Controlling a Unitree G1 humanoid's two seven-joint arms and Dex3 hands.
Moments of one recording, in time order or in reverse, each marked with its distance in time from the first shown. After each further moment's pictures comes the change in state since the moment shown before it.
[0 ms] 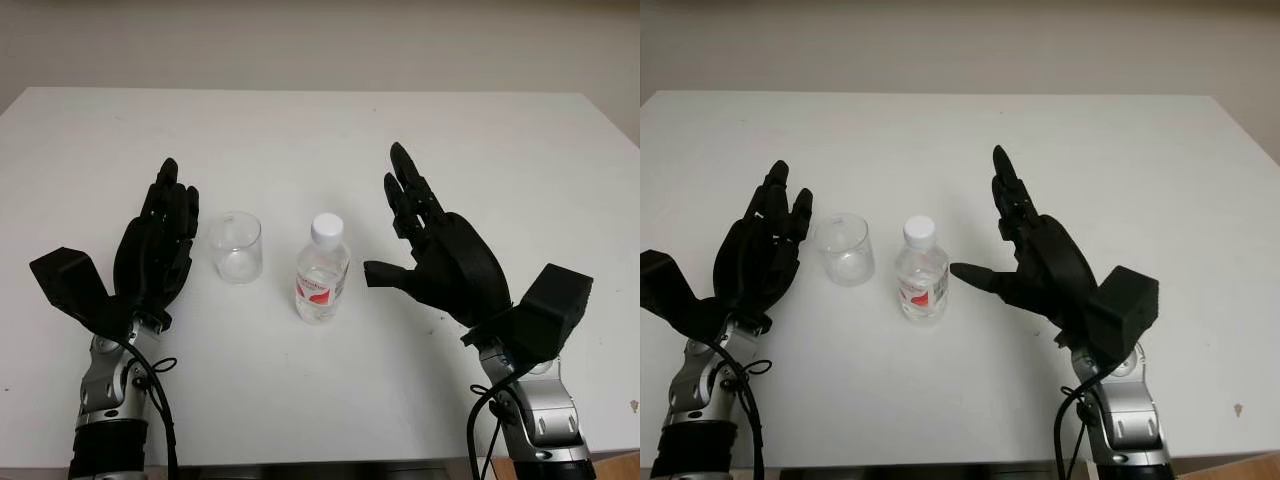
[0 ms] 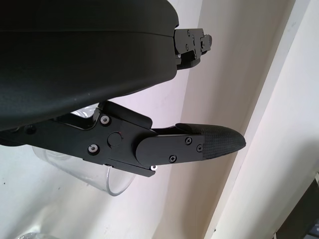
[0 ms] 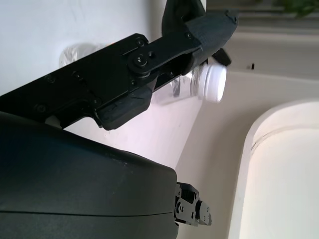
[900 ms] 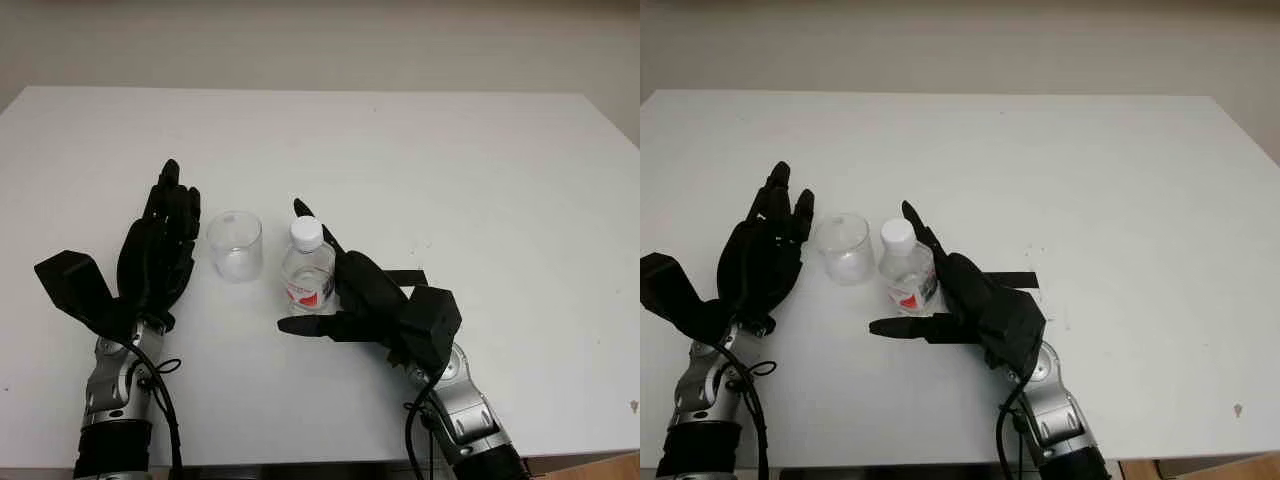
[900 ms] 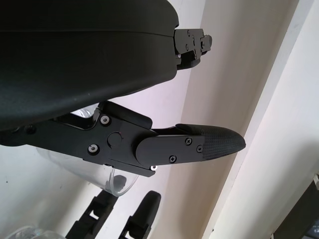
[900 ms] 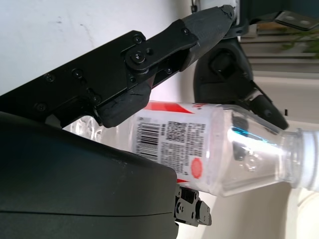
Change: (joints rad) left arm -0.001 -0.018 -0.002 0.022 0.003 -0.023 -0.008; right arm -0.070 0.135 0.207 0.319 -0.156 -0.144 -0.064
